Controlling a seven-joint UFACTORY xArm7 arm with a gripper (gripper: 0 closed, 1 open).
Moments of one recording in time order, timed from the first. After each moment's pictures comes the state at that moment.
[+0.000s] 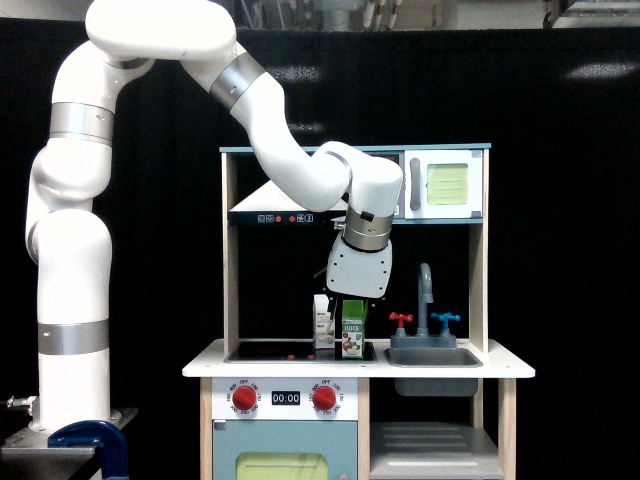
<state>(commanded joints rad) 0.63 0.12 -0.42 0.92 0.77 1.00 -1.83</state>
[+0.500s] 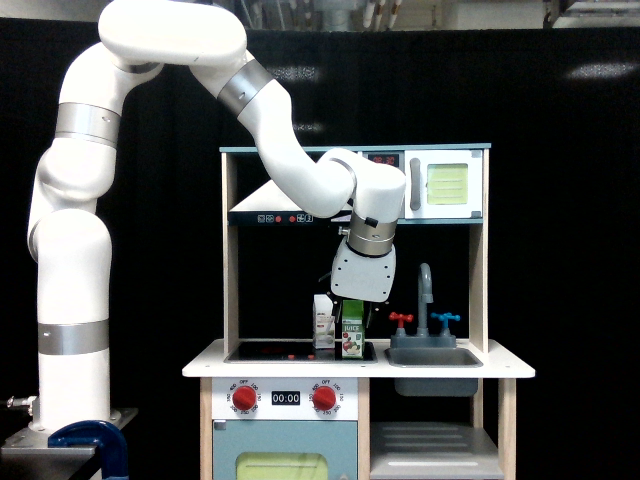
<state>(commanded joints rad) 0.60 0.15 -0.36 0.93 0.80 0.97 -1.83</state>
